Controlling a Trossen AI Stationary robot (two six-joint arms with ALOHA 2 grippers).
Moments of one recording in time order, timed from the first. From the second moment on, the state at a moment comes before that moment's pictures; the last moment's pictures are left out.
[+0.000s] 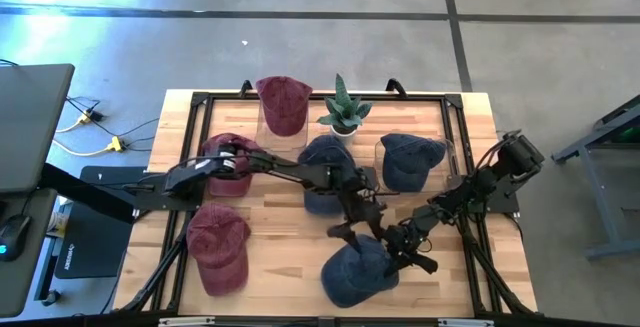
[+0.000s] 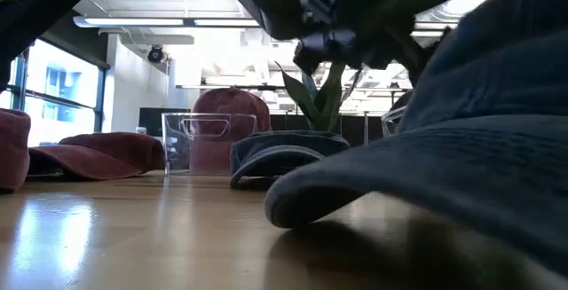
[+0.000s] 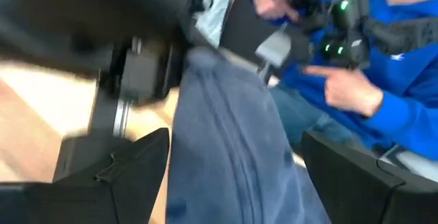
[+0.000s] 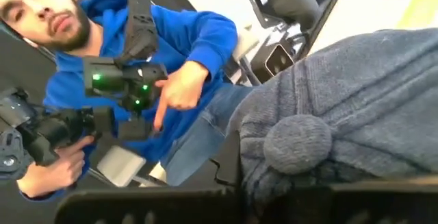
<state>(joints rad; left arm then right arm) -0.06 2.33 1.77 0.06 0.99 0.15 0.52 1.64 0.33 1.15 -0.40 0.60</state>
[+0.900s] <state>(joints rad) -0.06 2.34 1.78 0.00 1.29 0.20 0.58 1.59 0.33 1.10 -0.36 0.60</state>
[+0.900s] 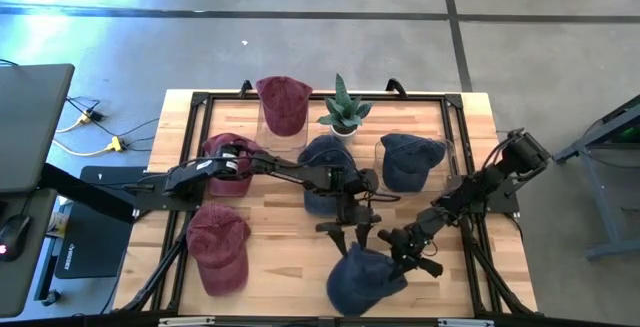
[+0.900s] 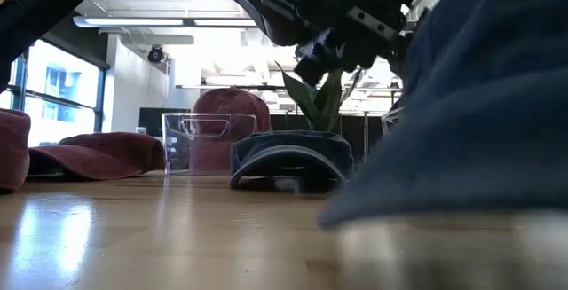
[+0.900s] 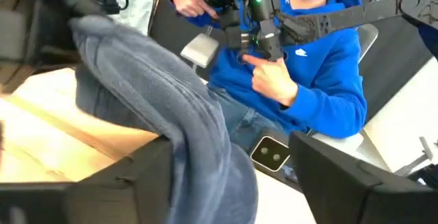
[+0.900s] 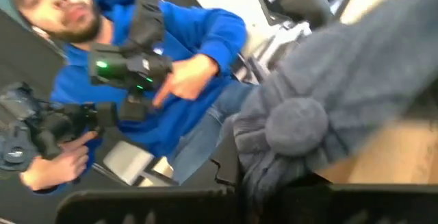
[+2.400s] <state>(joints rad) -0.06 2.35 1.78 0.00 1.10 0.16 0.52 1.59 0.33 0.99 -0.33 0.55</state>
